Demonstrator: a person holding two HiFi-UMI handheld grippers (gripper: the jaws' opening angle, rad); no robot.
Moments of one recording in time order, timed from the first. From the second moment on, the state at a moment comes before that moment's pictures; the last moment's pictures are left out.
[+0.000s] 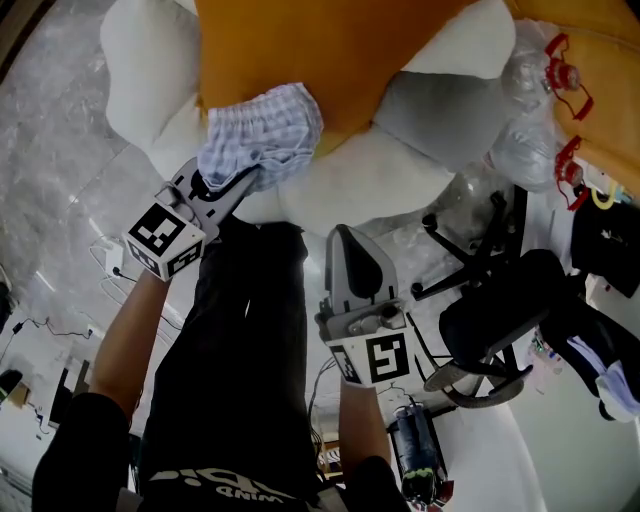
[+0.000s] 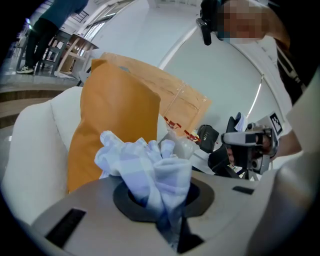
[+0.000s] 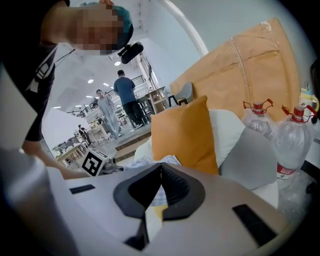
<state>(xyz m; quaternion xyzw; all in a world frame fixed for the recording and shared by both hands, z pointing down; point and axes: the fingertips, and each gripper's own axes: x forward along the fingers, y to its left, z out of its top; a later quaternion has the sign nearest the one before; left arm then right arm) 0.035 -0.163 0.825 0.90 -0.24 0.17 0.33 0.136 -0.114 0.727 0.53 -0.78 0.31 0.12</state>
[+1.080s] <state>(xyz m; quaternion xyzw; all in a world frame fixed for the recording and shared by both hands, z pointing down) -0.002 -0.163 0.864 0.87 -0.30 0.21 0.32 0.118 -0.099 0.745 0.52 -0.78 0.33 0.11</state>
